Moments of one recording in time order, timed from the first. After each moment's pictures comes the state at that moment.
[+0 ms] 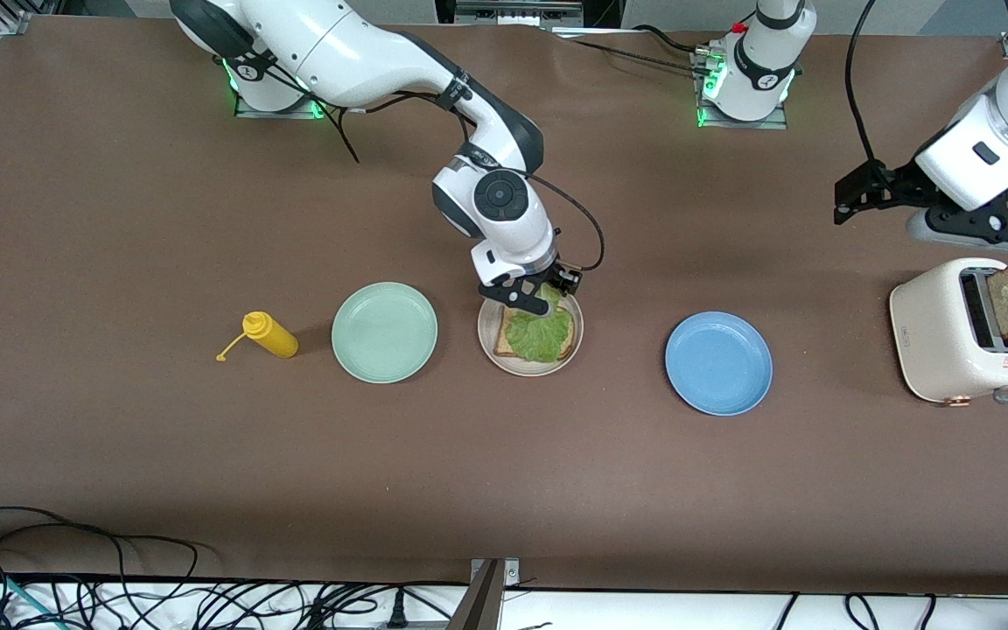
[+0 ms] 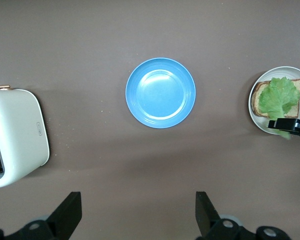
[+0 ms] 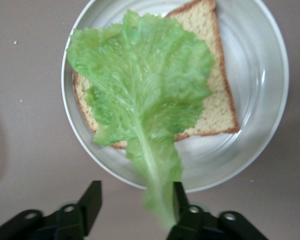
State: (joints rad) left arm -0.05 0.02 -0.07 -1.59 -0.02 1.55 0.00; right arm 0.64 0.89 0.29 -1.32 -0.08 2.35 1.26
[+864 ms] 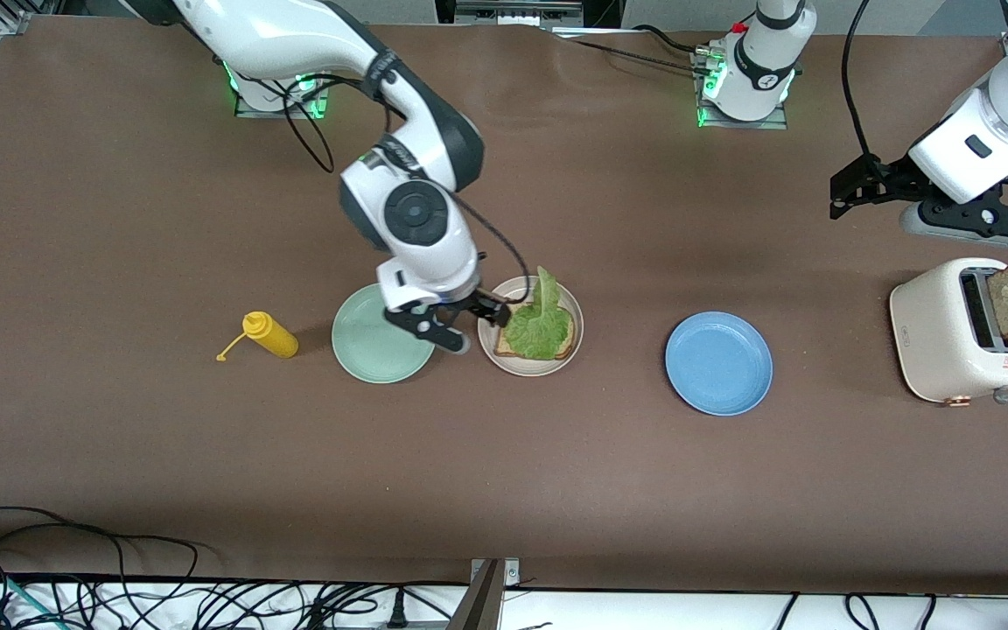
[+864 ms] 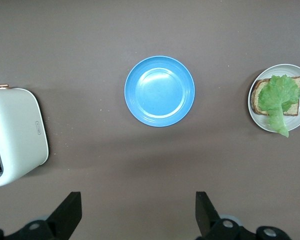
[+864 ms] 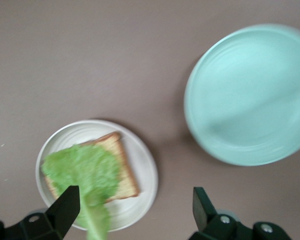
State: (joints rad) left arm -0.06 0.02 -0.07 -1.59 -0.02 1.55 0.00; right arm 0.46 0.69 0.24 -1.27 -0.09 1.95 1.10
